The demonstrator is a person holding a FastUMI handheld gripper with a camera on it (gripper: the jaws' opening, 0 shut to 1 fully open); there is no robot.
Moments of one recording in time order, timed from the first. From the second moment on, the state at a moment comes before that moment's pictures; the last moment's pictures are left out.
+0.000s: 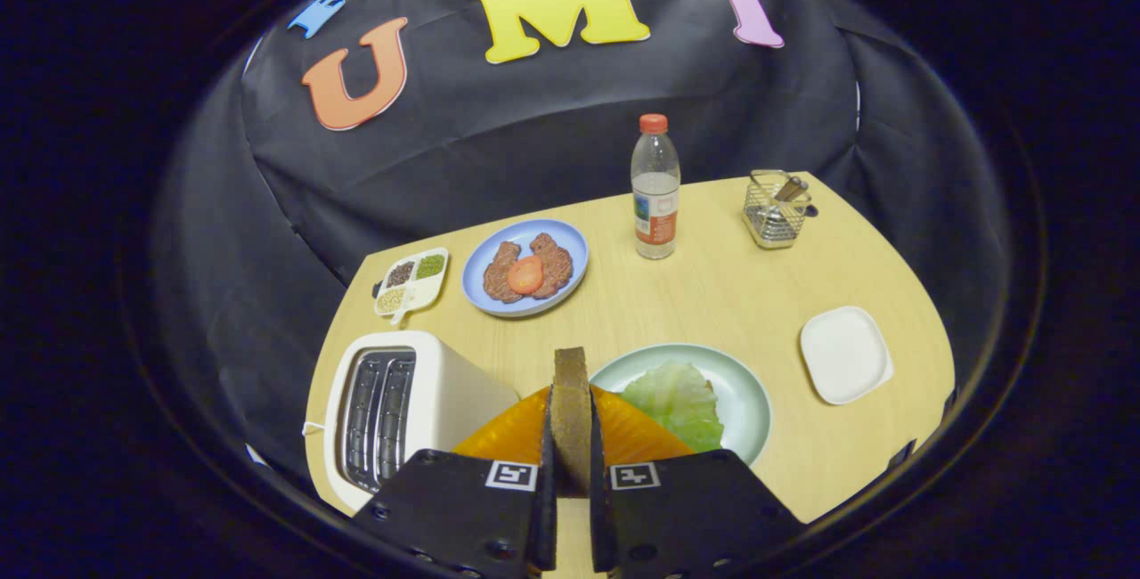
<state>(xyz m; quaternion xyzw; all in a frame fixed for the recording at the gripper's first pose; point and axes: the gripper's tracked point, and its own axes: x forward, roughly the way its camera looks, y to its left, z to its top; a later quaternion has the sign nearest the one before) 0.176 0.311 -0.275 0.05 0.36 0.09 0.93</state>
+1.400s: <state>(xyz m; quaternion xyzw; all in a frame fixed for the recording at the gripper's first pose) 0.210 0.212 -0.356 -0.09 0.38 0.07 0.92</state>
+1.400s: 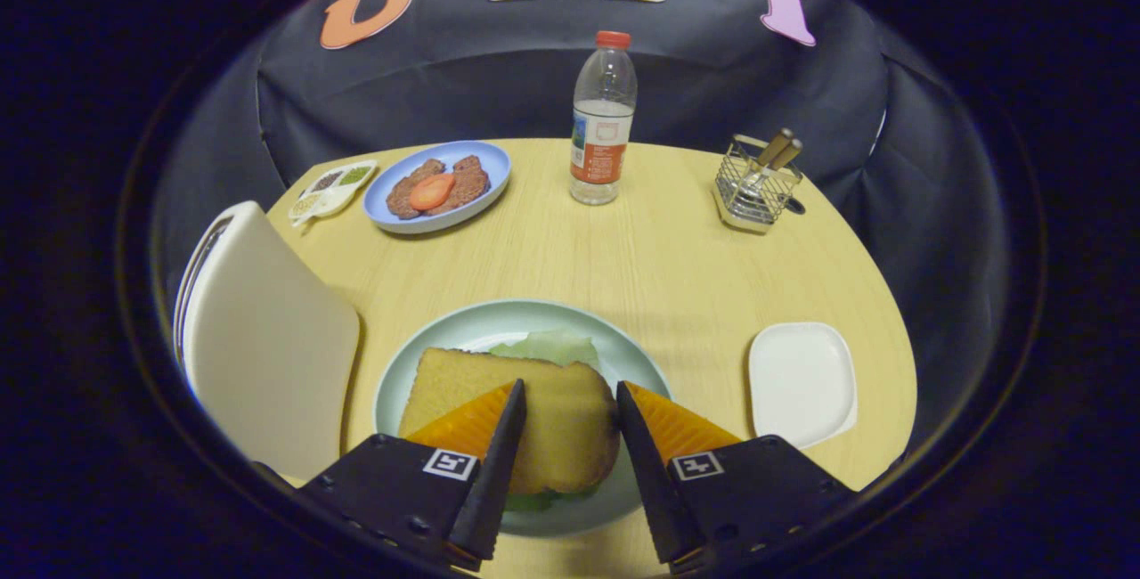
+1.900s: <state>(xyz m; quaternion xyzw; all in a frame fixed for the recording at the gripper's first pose) 0.136 0.190 -0.231 -0.09 0.24 0.12 0.96</state>
